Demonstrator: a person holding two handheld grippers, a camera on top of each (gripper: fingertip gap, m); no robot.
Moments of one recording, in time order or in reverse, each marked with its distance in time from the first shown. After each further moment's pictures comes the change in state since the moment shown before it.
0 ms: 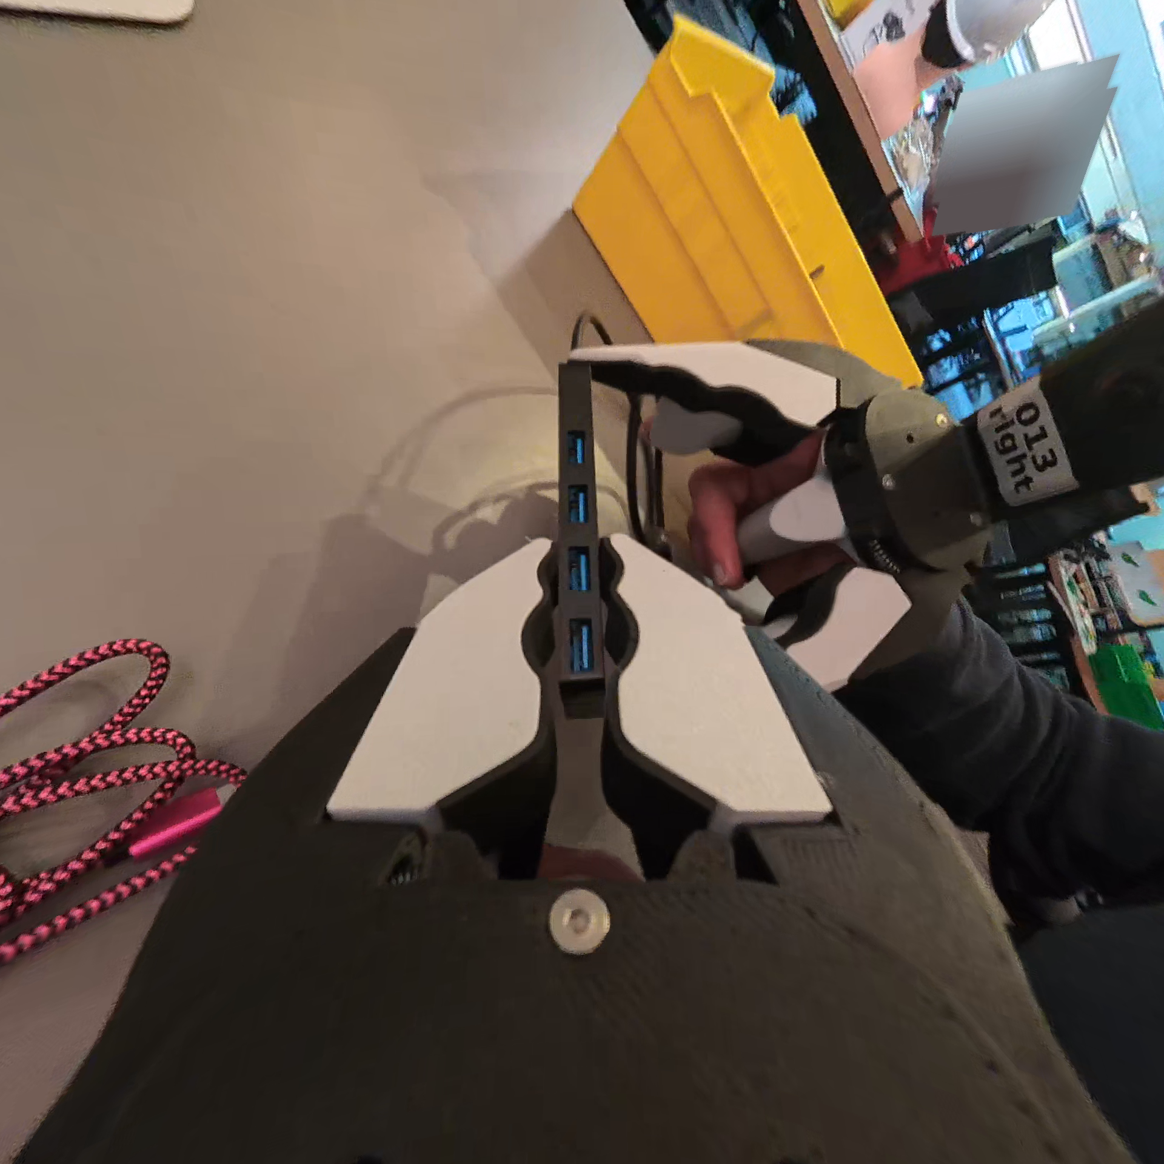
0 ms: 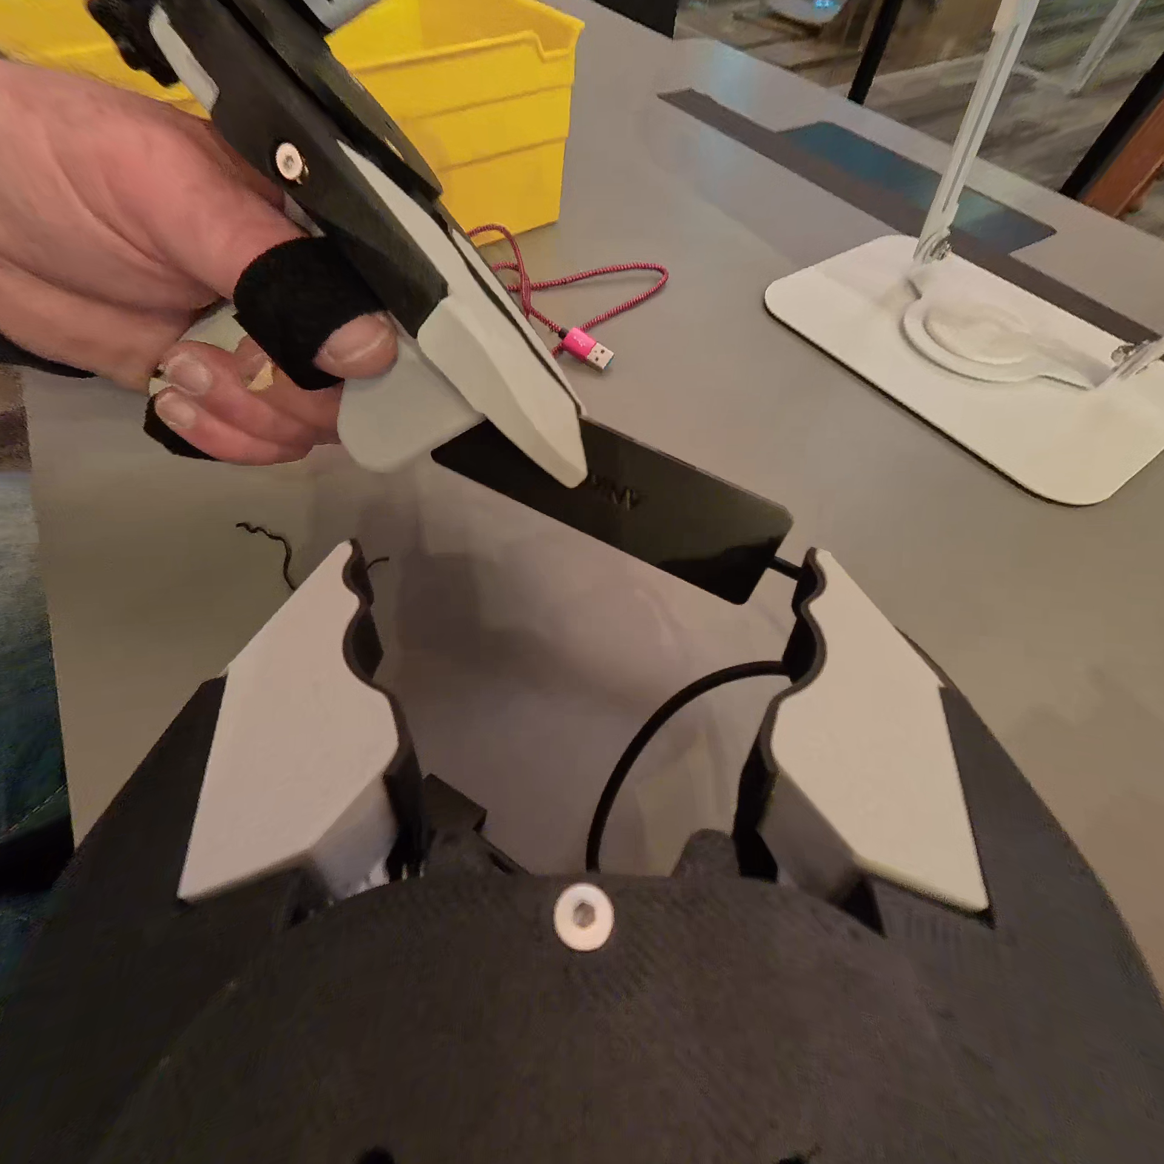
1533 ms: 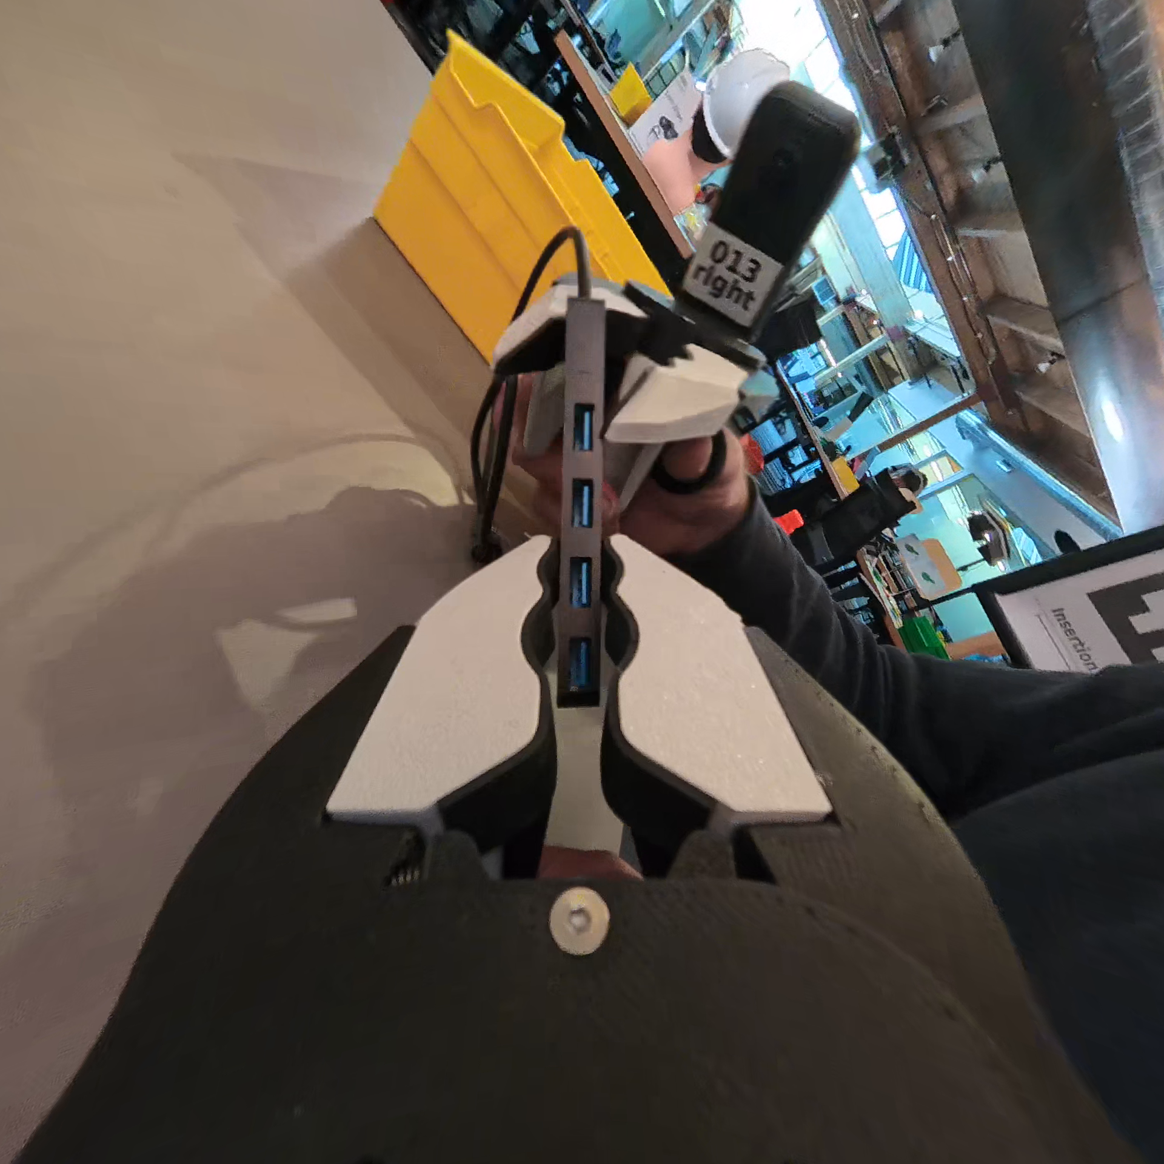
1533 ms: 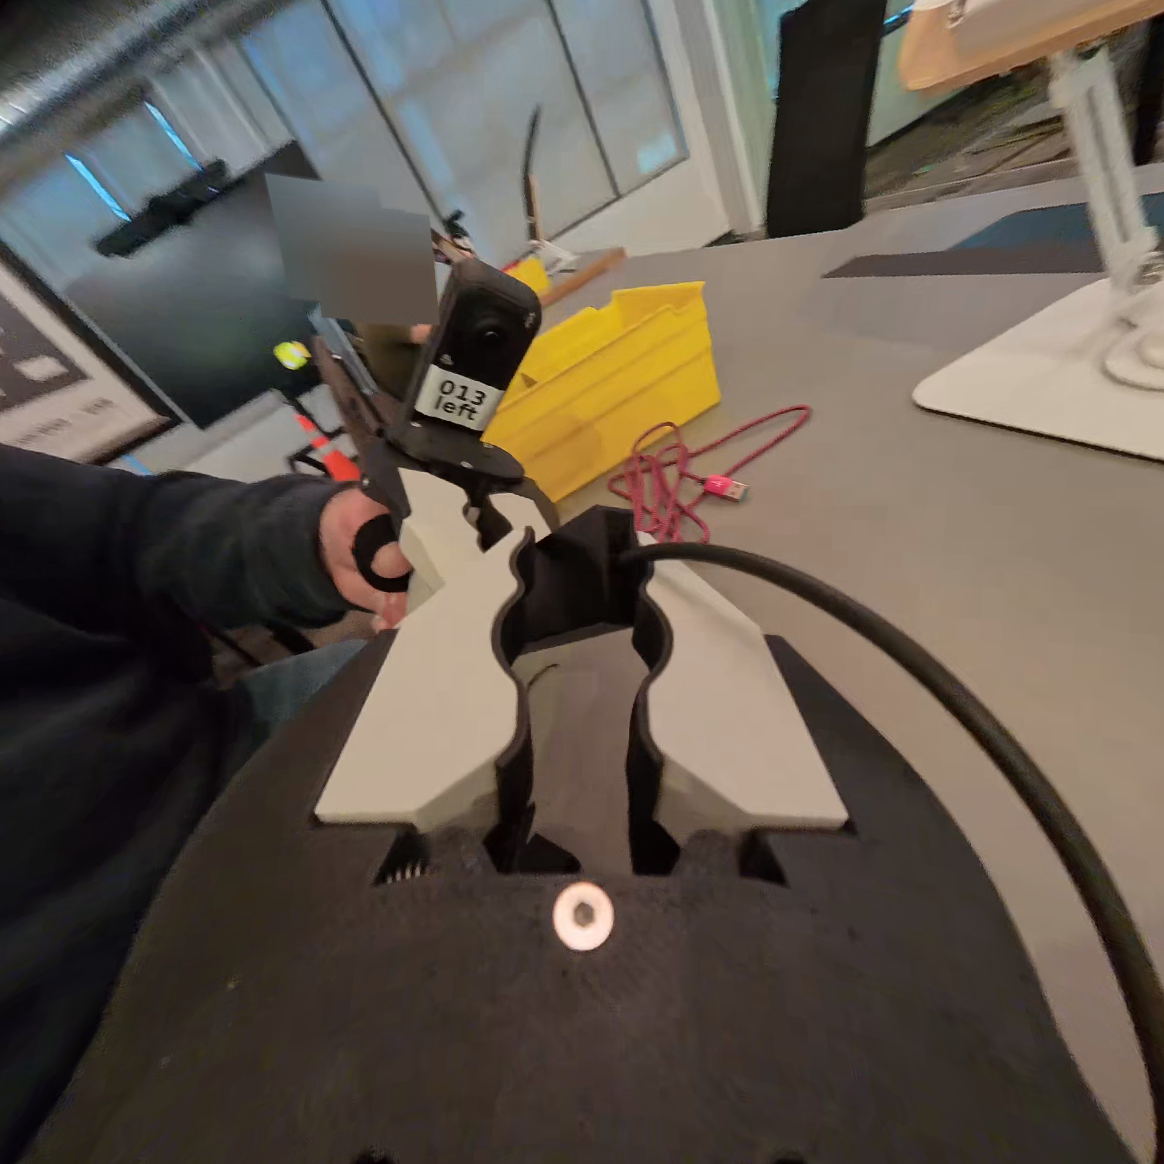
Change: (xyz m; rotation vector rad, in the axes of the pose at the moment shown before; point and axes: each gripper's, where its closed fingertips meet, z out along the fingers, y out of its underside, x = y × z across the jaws) left arm 0.056 0.018 0.002 0.089 0.275 -0.022; right arm 0.009 -0.042 -0.039 0.304 -0.418 0.374
